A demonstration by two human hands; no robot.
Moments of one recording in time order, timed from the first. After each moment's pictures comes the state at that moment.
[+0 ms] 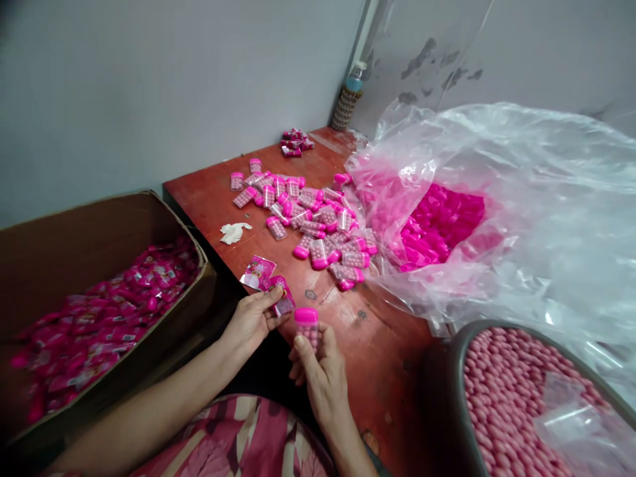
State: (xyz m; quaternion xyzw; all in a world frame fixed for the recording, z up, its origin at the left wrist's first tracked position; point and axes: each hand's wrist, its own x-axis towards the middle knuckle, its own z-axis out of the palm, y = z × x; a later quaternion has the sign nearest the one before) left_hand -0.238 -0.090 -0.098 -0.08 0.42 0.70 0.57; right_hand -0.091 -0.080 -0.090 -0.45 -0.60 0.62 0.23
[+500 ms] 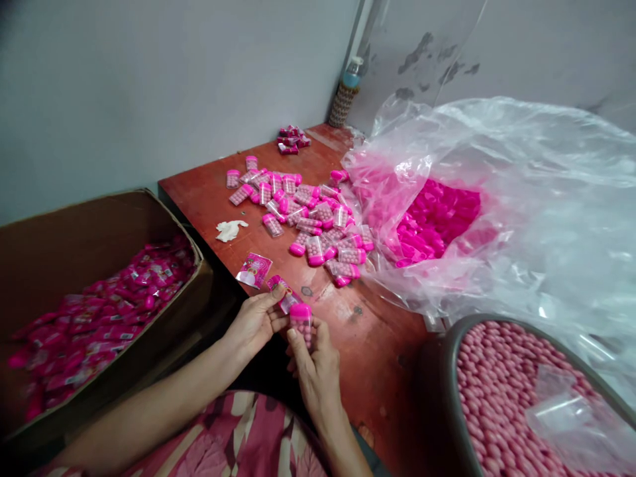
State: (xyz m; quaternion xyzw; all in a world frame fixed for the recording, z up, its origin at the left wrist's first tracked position) left_hand -0.224 -0.086 -0.098 -0.09 0.38 0.70 0.60; right_hand -0.093 -0.080 -0.099 -0.48 -0.63 0.57 0.22
